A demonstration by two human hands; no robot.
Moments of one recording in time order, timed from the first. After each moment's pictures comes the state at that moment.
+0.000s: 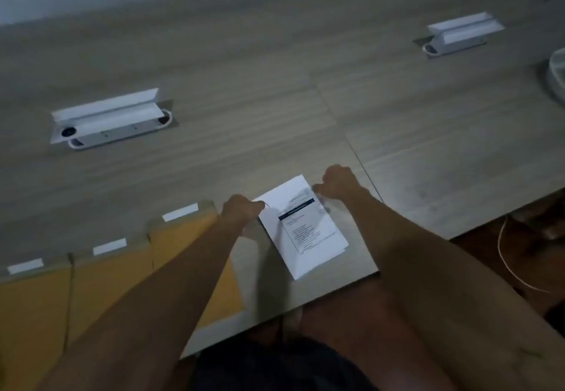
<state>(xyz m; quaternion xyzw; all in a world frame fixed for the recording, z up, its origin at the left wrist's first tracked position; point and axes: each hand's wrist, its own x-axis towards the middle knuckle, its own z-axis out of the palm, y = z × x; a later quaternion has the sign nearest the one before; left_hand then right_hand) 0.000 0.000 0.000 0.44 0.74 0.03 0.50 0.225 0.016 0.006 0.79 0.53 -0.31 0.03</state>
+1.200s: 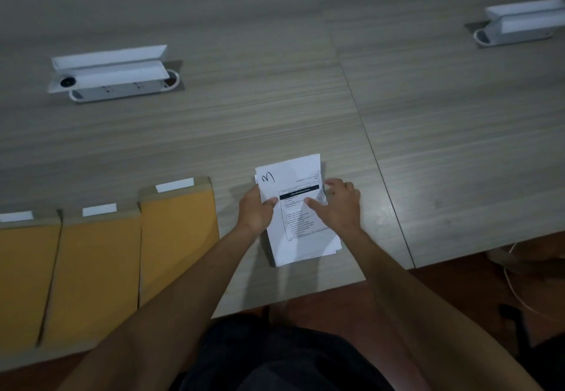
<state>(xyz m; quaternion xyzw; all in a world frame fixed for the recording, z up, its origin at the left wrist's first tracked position) 0.040 -0.032 -0.026 0.42 0.71 0.23 0.52 0.223 -0.034 -0.057 0.78 0.53 -0.30 -0.12</state>
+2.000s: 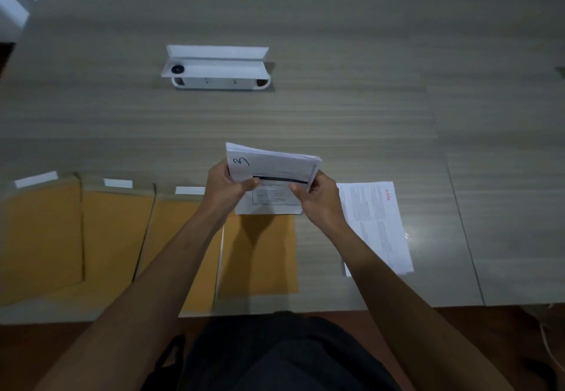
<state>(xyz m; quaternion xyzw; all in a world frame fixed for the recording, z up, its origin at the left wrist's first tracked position) -0.184 -0.029 0.022 0.34 0.68 0.41 0.51 0.008 -0.015 0.001 0.63 0.51 -0.50 -0.30</state>
